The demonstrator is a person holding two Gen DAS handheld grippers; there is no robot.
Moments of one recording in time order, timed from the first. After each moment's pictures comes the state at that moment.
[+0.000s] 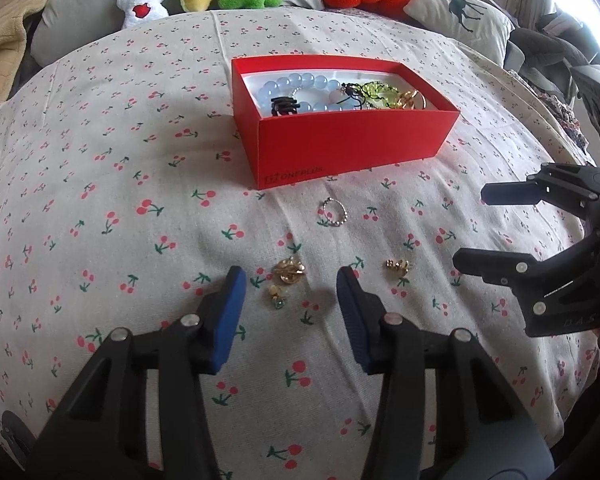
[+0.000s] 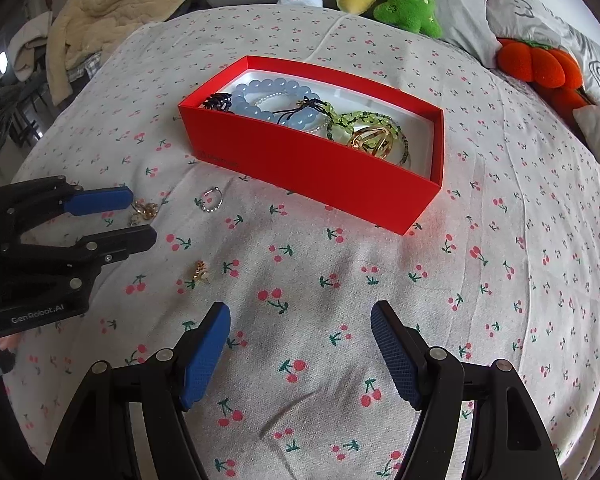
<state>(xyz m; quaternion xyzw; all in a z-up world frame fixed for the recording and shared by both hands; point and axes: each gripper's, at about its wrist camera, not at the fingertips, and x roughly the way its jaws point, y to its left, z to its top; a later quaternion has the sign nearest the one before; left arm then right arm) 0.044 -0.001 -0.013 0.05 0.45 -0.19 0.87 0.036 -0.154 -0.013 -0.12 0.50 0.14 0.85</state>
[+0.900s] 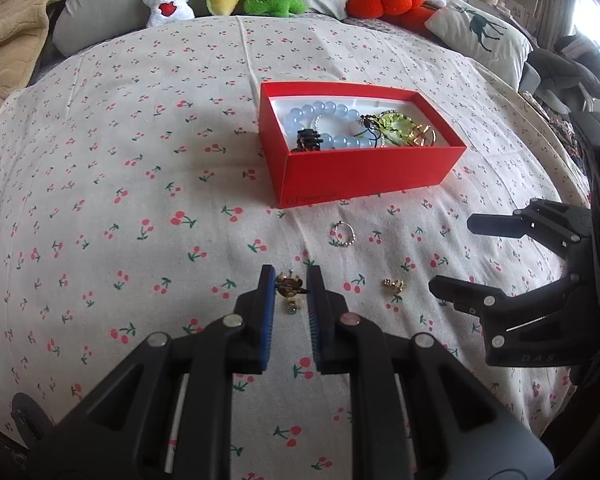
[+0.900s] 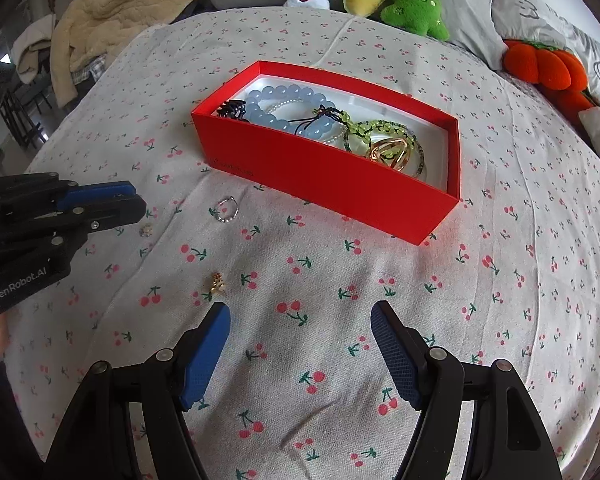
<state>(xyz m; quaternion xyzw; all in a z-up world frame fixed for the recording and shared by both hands) 0.044 0.013 0.015 0.02 0.46 -0.15 0.87 0.041 -0.141 -0.009 -0.11 0.49 0.16 0.85</state>
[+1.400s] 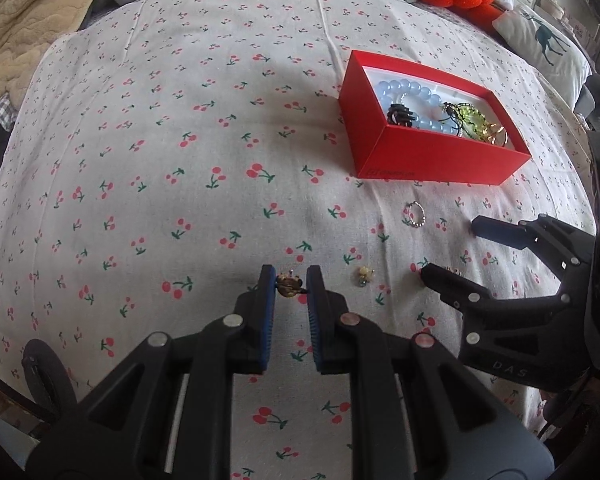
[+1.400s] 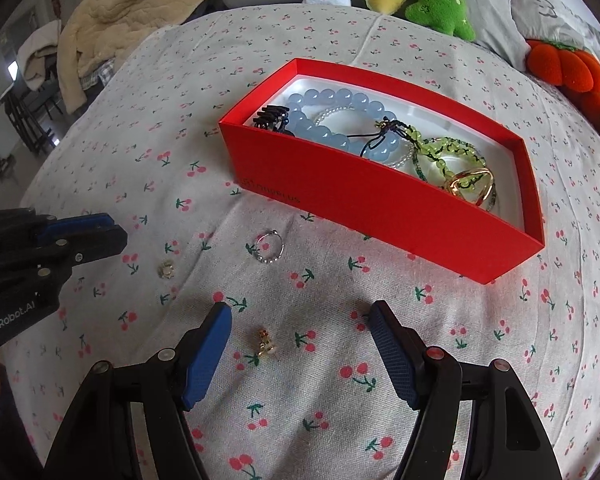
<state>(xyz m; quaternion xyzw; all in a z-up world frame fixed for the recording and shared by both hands) 0.050 0.040 0.003 0.00 0.52 -0.05 0.85 0.066 -0.100 -0.033 -0.10 0.50 0.17 0.84</state>
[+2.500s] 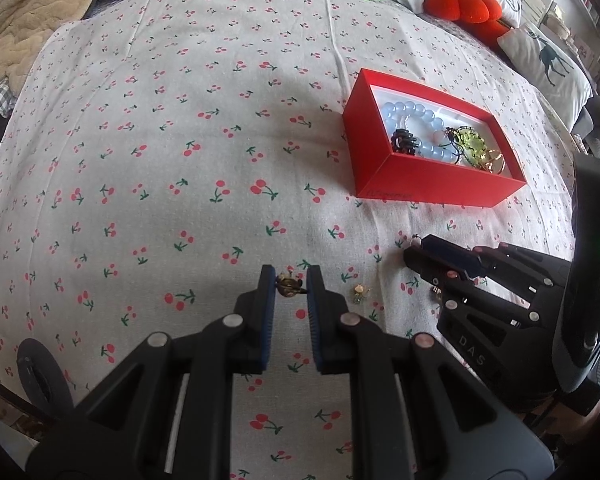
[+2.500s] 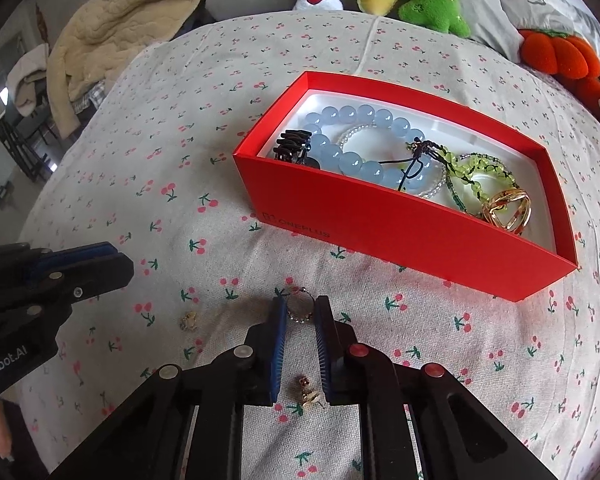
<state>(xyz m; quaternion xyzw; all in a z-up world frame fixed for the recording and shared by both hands) 0.060 0.047 0.010 -0.03 0.53 -0.06 0.85 0.076 -0.087 -0.029 -0.05 0.50 0.17 0.85</state>
